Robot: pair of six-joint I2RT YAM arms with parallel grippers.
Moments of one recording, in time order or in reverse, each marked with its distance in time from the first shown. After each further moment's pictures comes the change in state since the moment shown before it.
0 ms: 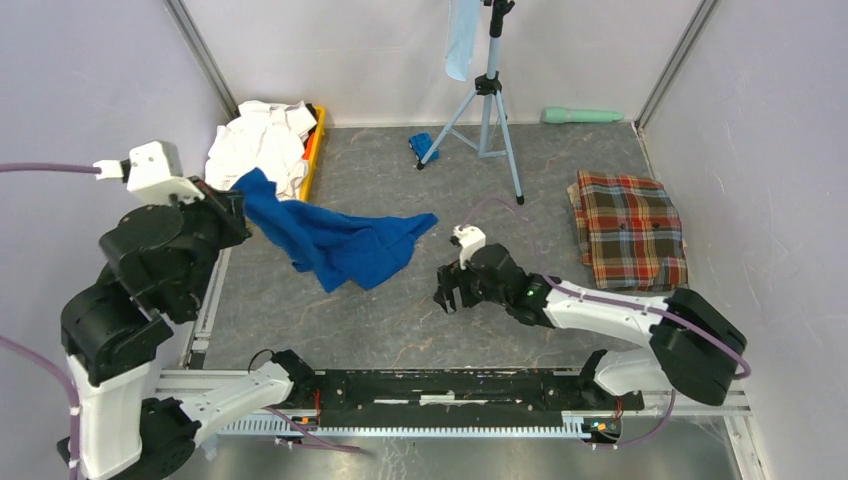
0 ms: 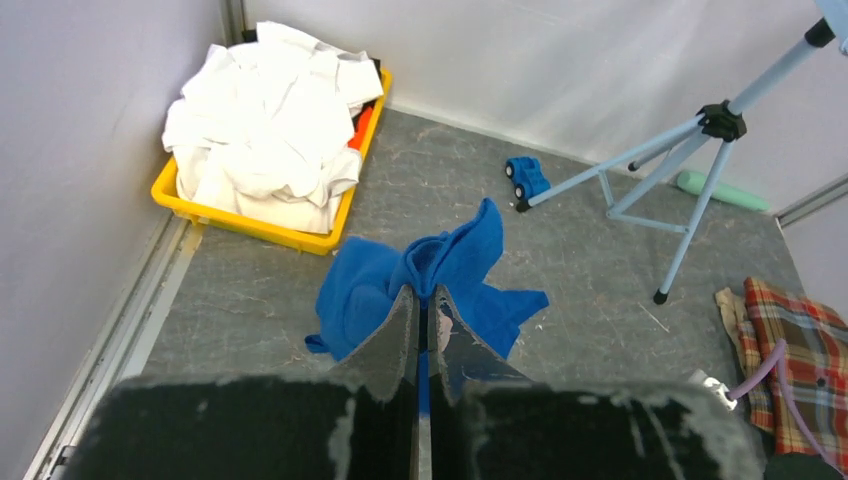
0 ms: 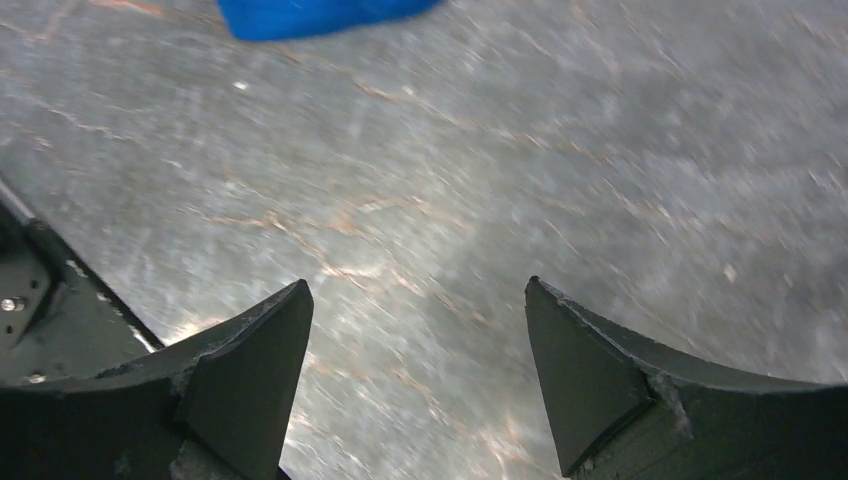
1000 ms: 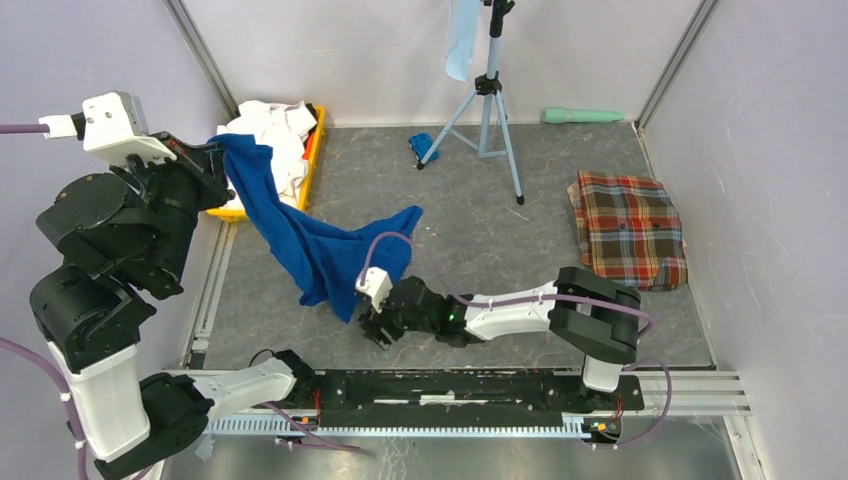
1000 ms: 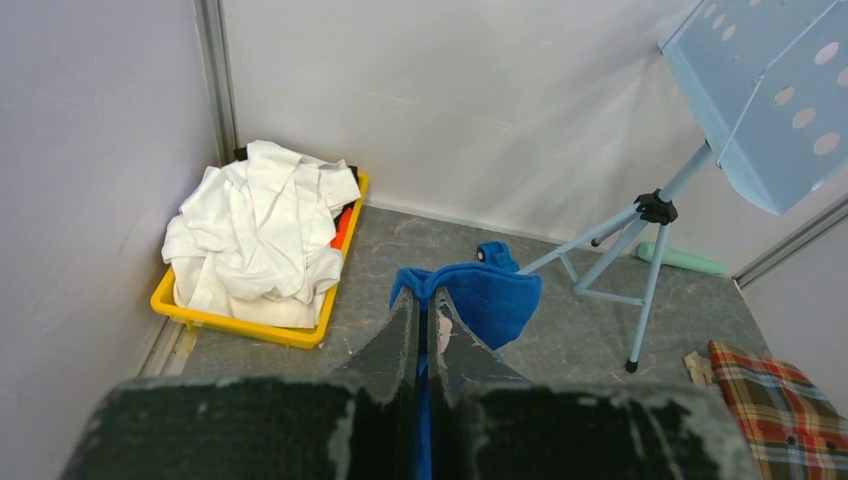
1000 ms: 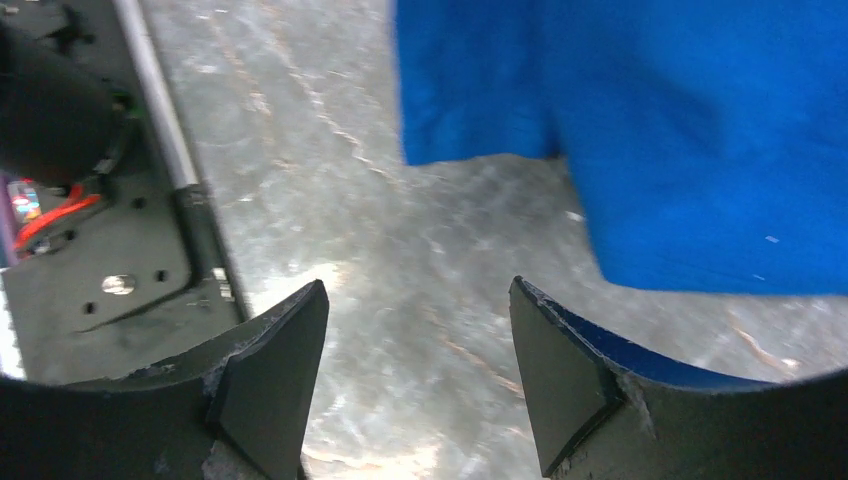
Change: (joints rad) left arm 0.000 0.153 0.318 0.081 0.001 0.186; right arm 0.326 0.502 0.347 0.273 -0.026 -0.267
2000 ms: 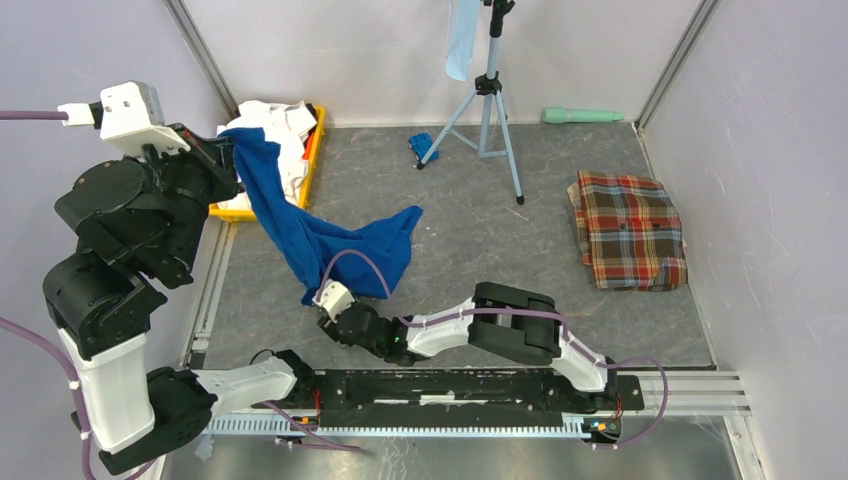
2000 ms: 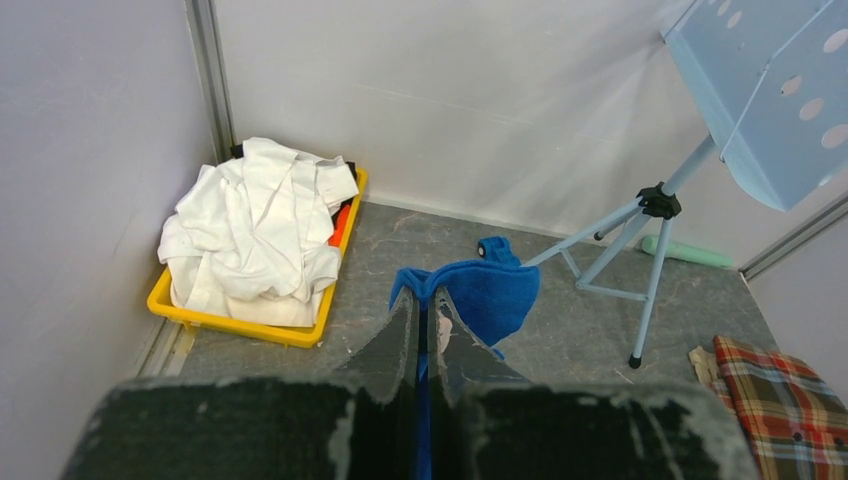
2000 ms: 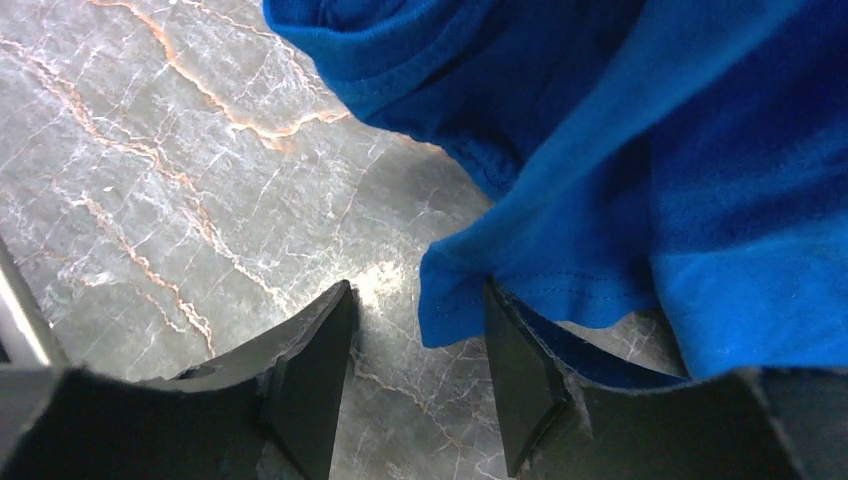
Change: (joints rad) left arm 0.000 0.038 0.012 0.000 0.004 0.000; right arm 0.148 0.411 0.351 0.118 0.380 0.035
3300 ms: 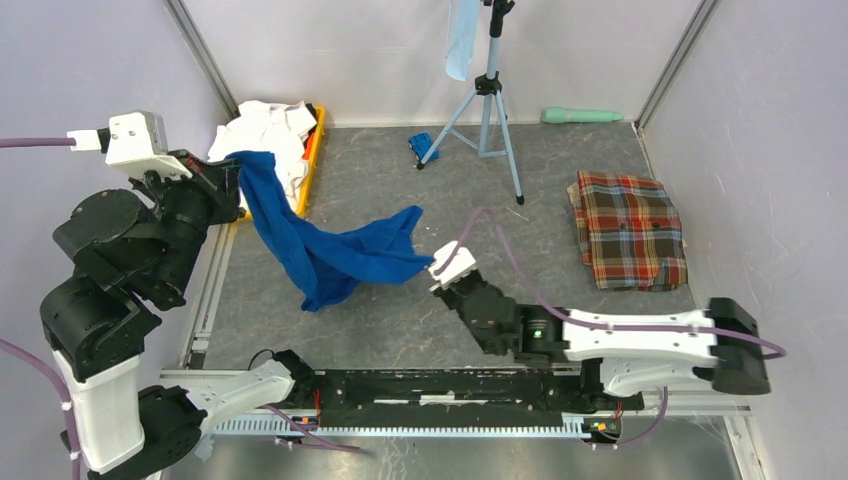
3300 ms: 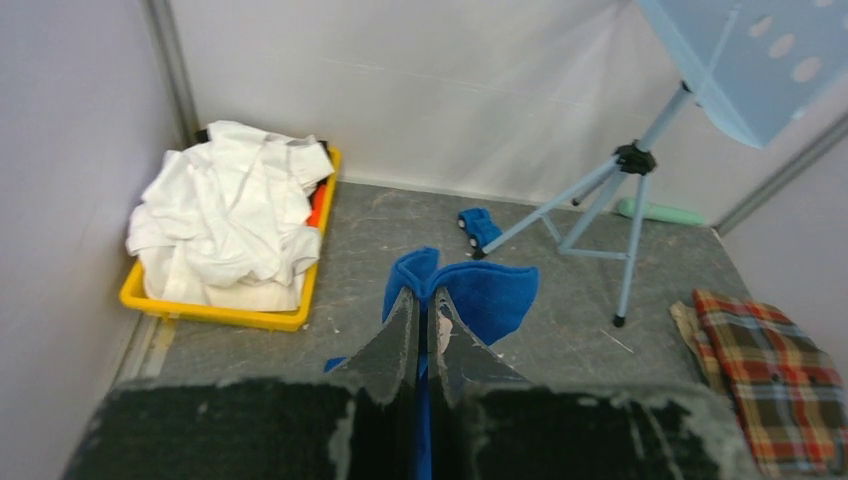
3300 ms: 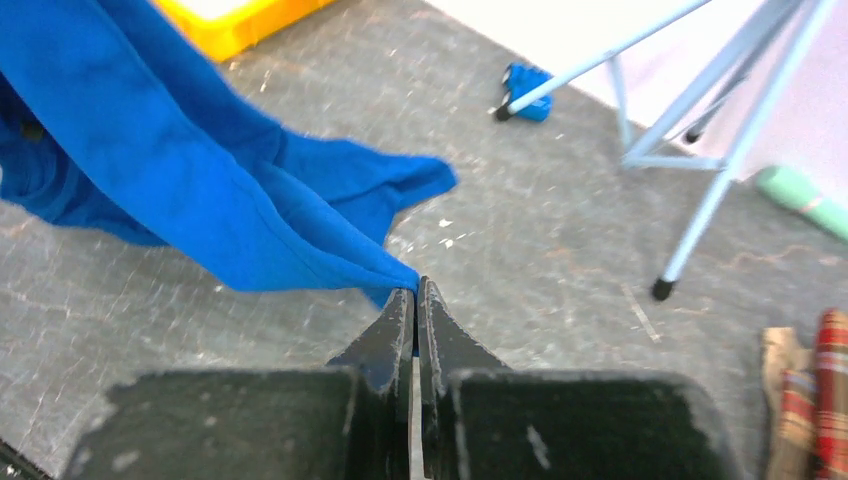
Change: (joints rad) left arm 0.000 -0.118 -0.158 0.021 0.069 -0.002; right arm 0.016 -0.985 -0.489 -0.259 0.483 -0.228
